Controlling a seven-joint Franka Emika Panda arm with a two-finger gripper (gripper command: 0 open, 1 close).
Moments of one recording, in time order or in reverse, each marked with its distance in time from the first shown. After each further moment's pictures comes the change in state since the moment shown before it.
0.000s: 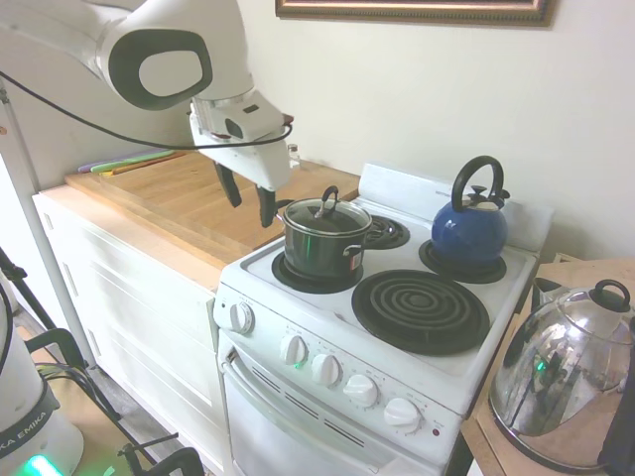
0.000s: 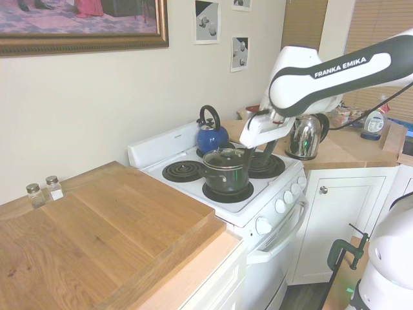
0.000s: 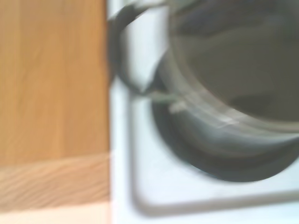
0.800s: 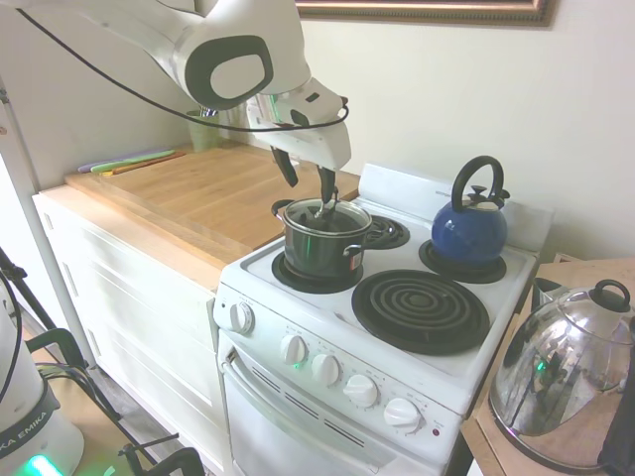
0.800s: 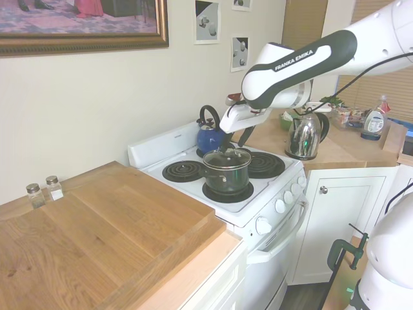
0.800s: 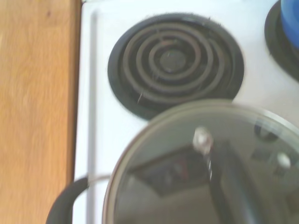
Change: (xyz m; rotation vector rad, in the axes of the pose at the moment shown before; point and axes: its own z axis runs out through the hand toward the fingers) arm 0.078 -0.067 0.024 0.071 0.105 -0.024
